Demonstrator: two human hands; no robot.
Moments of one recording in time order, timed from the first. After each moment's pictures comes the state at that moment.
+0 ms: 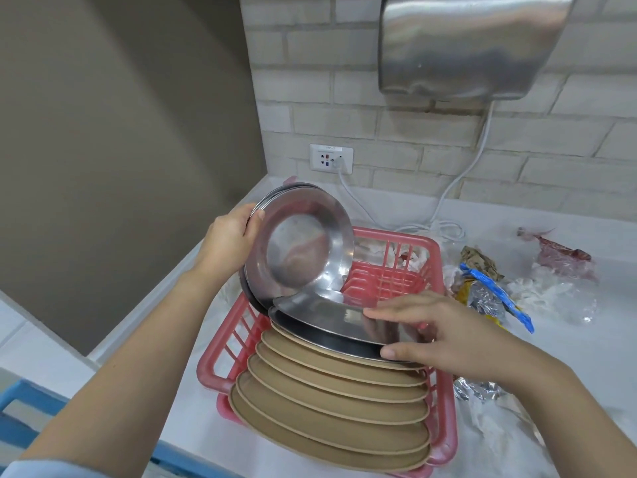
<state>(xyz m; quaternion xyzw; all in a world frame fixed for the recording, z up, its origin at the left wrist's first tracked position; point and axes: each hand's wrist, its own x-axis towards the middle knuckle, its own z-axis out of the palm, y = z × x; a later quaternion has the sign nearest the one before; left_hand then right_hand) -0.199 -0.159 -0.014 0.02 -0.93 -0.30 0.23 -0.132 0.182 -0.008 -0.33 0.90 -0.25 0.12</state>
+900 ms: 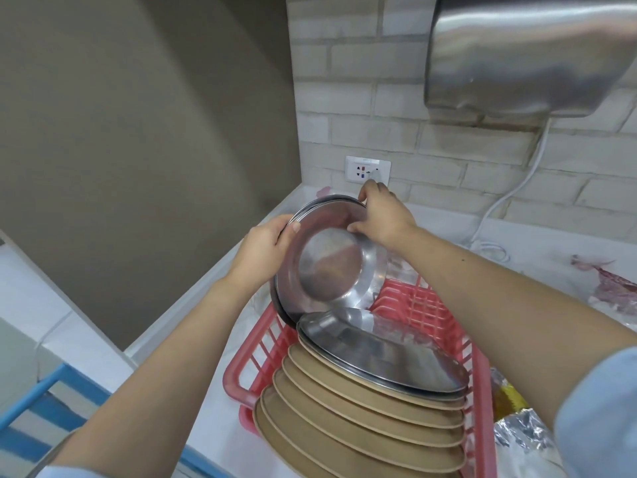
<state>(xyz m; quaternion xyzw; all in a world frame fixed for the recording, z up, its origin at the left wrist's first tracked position) -0.199 -0.158 -0.013 0.03 -0.91 -0.35 0.21 -0.321 0.038 0.012 -0.22 0.94 -0.23 -0.09</state>
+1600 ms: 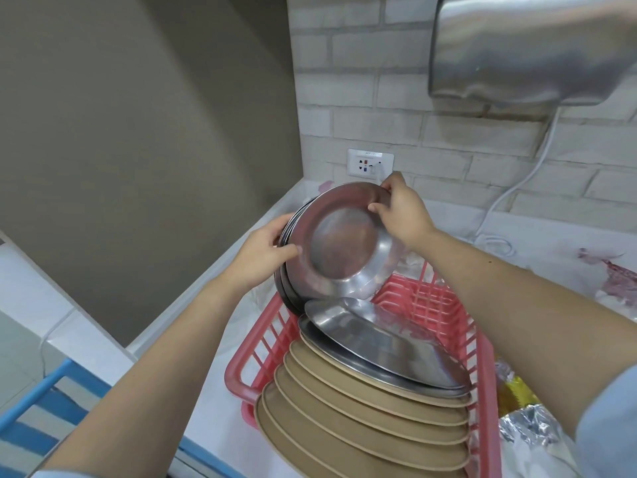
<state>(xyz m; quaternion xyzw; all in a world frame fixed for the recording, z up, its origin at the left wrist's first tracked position) -0.187 -0.164 -0.010 0.02 -0.86 -0.50 0.09 -0.332 0.058 -0.003 -0.19 0.89 -0.39 -0.11</state>
